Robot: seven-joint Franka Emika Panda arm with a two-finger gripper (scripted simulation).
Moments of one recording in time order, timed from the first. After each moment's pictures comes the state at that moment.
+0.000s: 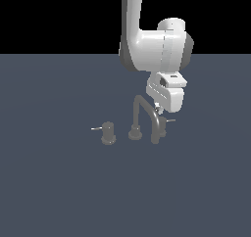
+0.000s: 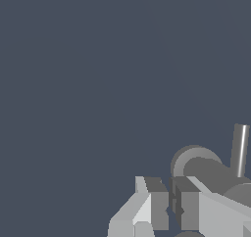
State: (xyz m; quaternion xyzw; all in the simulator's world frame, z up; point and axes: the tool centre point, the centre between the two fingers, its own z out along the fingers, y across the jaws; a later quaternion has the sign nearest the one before) arm 0.049 -0.131 0.084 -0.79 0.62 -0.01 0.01
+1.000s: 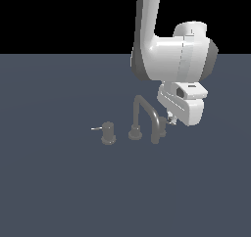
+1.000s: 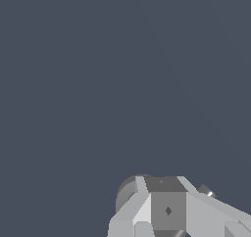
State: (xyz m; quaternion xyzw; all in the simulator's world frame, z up) arm -0.003 -0.169 0.068 -0.78 0.62 -0.01 0.01
